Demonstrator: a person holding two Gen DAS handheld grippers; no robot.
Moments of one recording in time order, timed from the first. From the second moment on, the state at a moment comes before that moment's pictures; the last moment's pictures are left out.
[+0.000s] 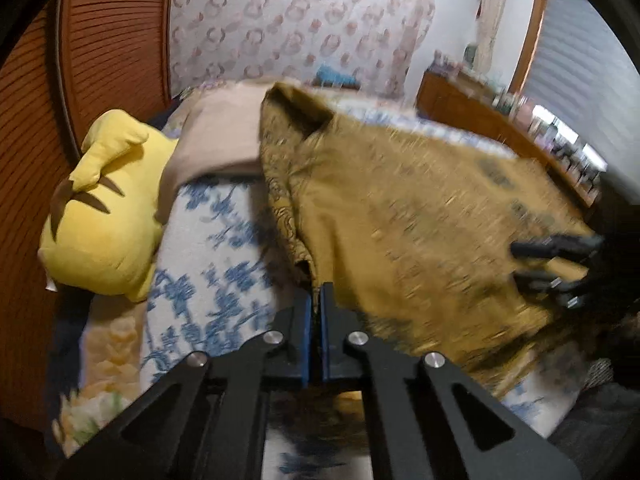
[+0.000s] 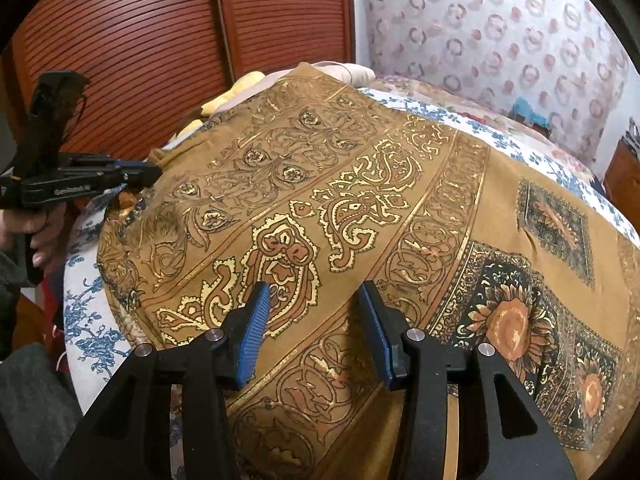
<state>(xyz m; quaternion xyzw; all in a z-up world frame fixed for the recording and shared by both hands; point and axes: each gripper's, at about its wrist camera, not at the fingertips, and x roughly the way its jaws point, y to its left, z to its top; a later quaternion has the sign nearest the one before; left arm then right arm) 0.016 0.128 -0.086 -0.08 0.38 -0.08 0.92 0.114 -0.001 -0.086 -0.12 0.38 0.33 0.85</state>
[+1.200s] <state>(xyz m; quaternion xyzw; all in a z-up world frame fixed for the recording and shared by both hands) 0.089 -0.188 0.104 0.06 0.26 -0.37 0.89 0.058 -0.283 0.002 0.01 0.29 0.10 0.95</state>
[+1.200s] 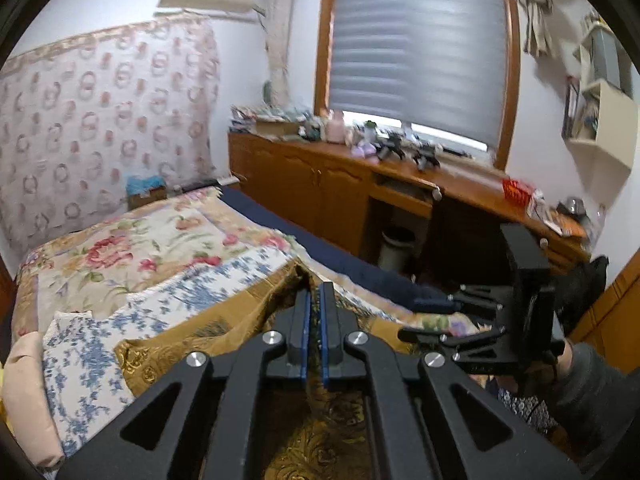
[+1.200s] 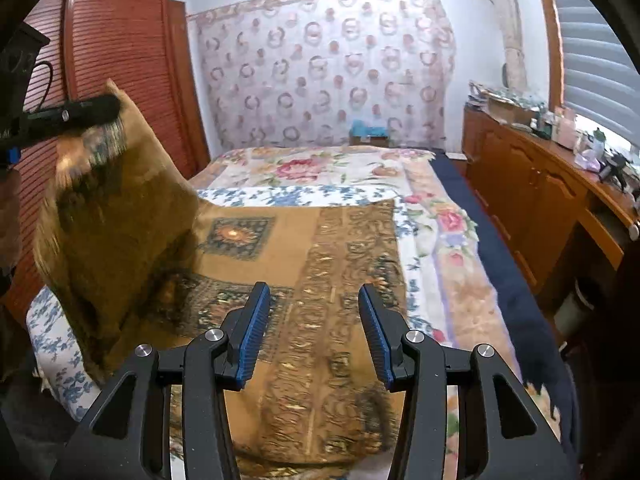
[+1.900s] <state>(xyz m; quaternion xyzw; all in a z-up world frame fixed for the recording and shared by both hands) 0.078 -0.128 0.037 0.05 0.30 -0.29 0.91 0.082 -0.250 -0.021 -0.02 0.33 0.14 0.94</state>
